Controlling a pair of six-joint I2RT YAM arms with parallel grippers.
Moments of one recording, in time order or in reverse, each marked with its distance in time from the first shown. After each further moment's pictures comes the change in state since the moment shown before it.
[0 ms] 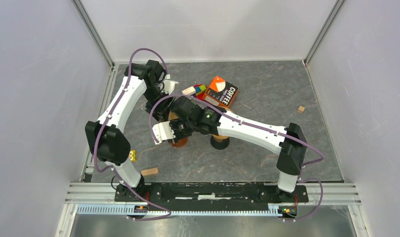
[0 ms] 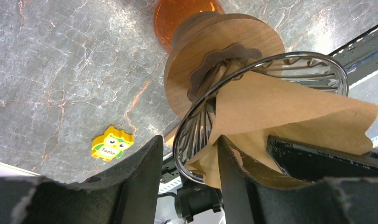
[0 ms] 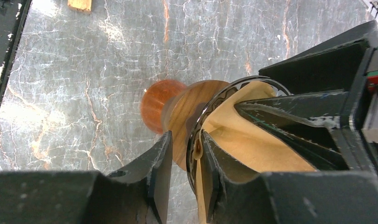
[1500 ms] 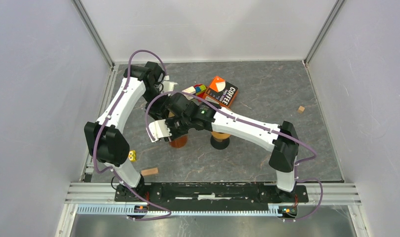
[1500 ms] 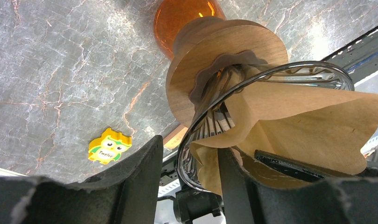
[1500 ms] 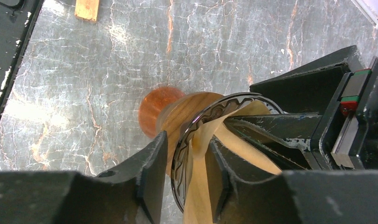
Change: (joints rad) left arm 0.011 -0.016 -0.038 0.025 0.013 0.000; right arm -0.011 0.080 0.127 -0.081 -0.055 -0.027
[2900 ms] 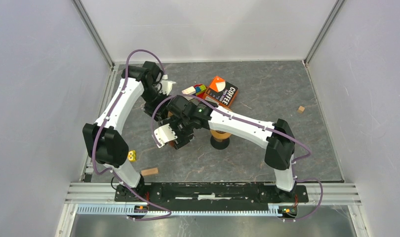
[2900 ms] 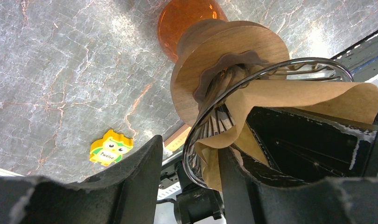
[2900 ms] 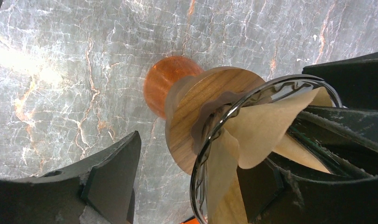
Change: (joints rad) left arm 0.015 -0.016 -0.009 0.015 0.003 0.000; right arm -0.021 0.050 0.000 -0.118 0.025 -0.183
